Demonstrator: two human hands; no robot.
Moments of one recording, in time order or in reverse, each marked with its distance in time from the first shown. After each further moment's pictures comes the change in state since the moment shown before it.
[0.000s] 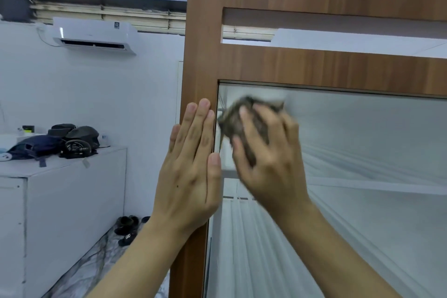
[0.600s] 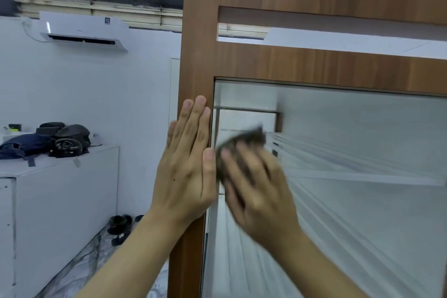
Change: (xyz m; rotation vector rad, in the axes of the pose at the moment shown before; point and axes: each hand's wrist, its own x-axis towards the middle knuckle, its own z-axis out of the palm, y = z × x) left_hand 0.000 -0.001 -0.001 -0.067 0.024 0.006; right_hand -0.068 -0.009 -0.008 -0.025 -0.163 -0.150
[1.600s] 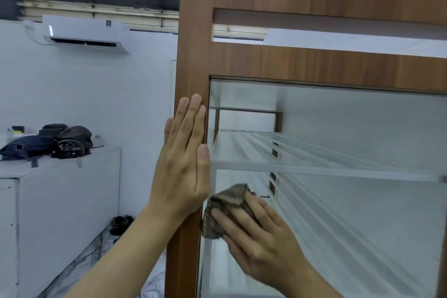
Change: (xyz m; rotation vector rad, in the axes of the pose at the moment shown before) left_hand -0.002 0.000 0.000 -0.031 0.011 0.000; right_hand -0.062 -0.007 -0.016 0.031 -0.175 -0.181
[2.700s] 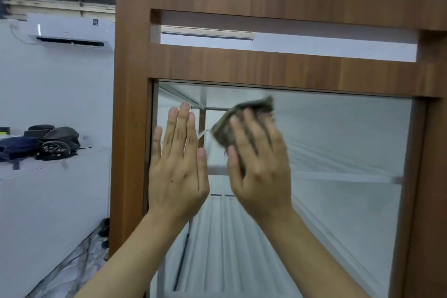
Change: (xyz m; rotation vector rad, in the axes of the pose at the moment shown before) left_hand 0.005 0.054 0.066 0.330 -0.016 -0.064; right_hand 0.051 0.097 -0.032 0.038 0.288 0.379
